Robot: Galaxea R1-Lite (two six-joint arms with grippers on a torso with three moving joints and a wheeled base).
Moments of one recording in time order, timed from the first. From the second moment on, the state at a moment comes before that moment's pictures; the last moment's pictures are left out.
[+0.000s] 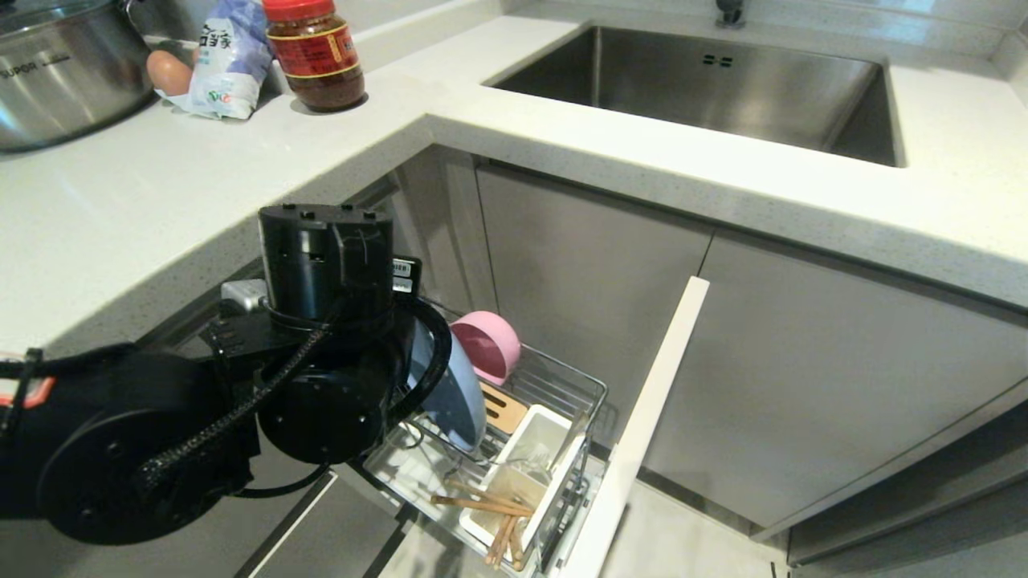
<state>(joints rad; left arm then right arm) -0.79 1.62 -0.91 -0.49 0.93 -1.44 0.00 0.00 0.00 -0.01 -0.05 0.10</state>
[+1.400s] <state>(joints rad) -0.78 1.66 -0.84 -0.43 0.96 -1.46 0.00 0.00 0.00 -0.01 -0.05 0.10</state>
